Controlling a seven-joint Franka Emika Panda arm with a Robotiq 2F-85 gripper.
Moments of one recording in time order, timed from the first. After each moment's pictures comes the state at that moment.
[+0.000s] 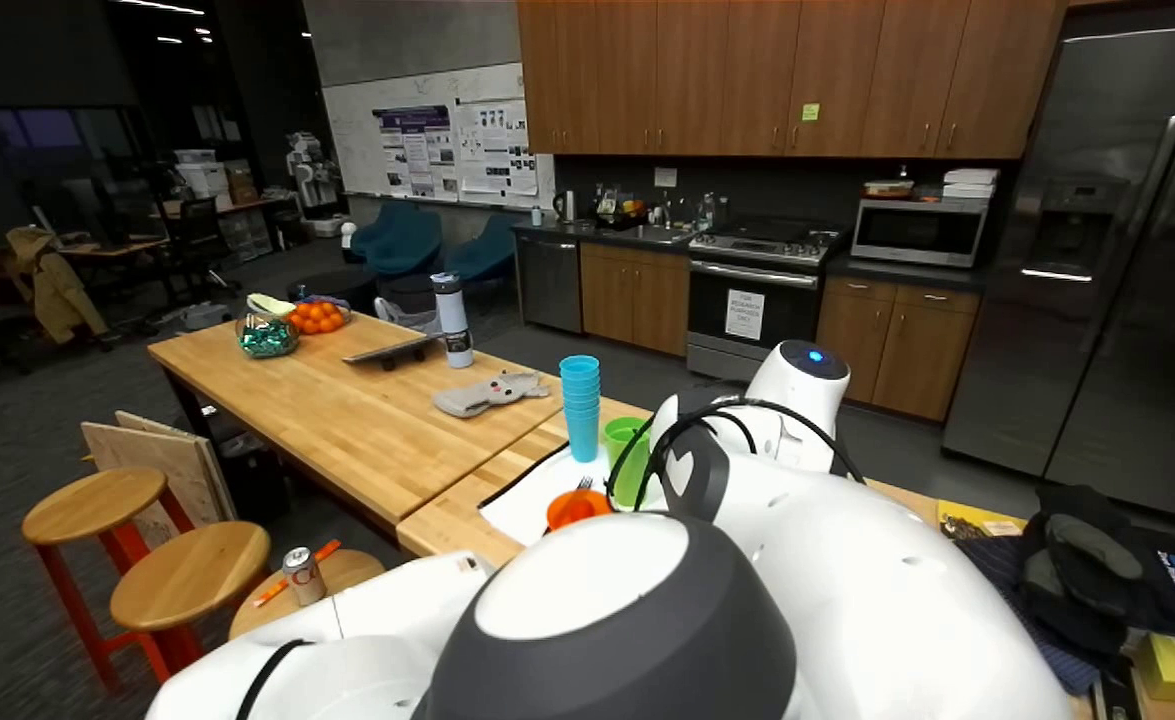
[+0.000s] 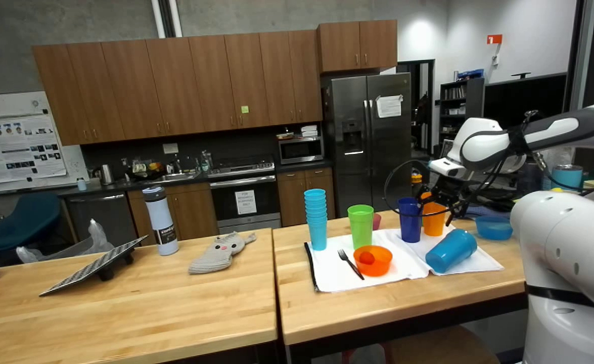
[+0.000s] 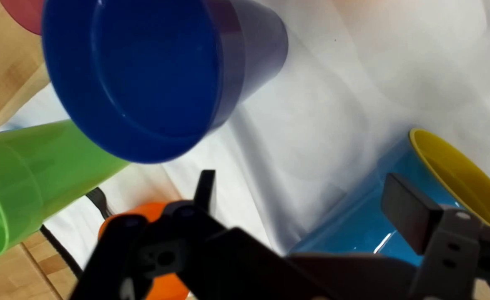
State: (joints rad) arm 1.11 -1.04 -1.53 -2.41 -0.92 2.24 -2.28
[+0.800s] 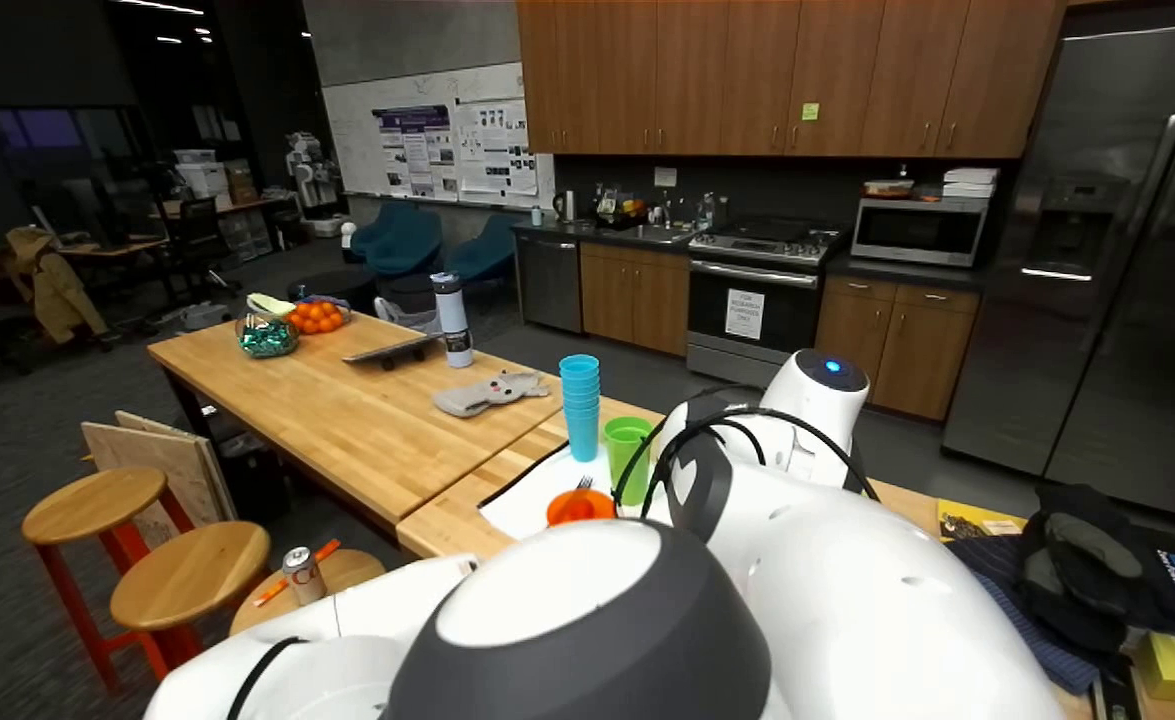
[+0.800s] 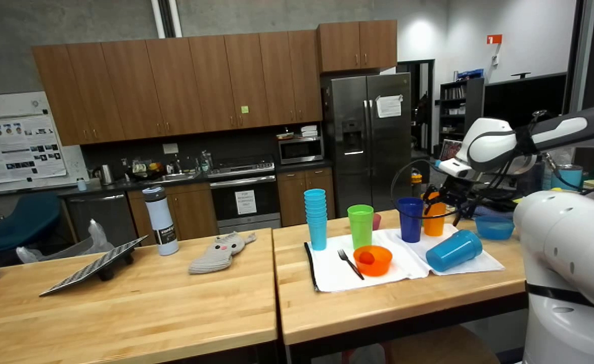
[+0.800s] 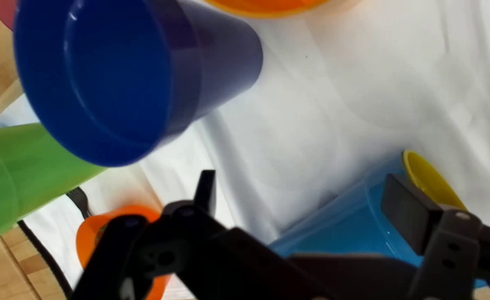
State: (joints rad) arm 1.06 -1.02 -1.54 -2.41 -0.92 2.27 -2.37
